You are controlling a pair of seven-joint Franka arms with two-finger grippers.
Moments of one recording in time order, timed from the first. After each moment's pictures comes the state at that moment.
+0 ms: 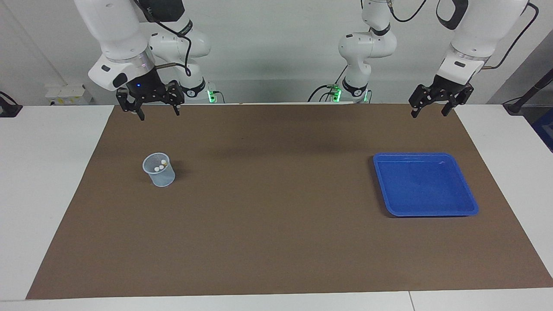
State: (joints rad) left arm -0.01 -0.12 -0.03 -1.74 0.00 1.67 -0.02; right arm 0.02 0.01 0.10 -1.54 0.00 1.51 -0.02
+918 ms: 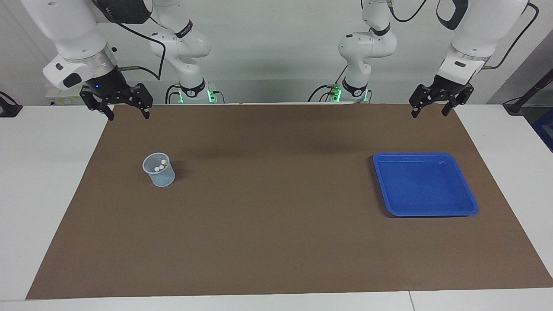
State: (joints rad) left arm -0.01 -0.12 -0.03 -1.74 0.00 1.67 -0.02; right arm -0.02 0.04 0.00 -1.48 0.00 1.49 -0.04
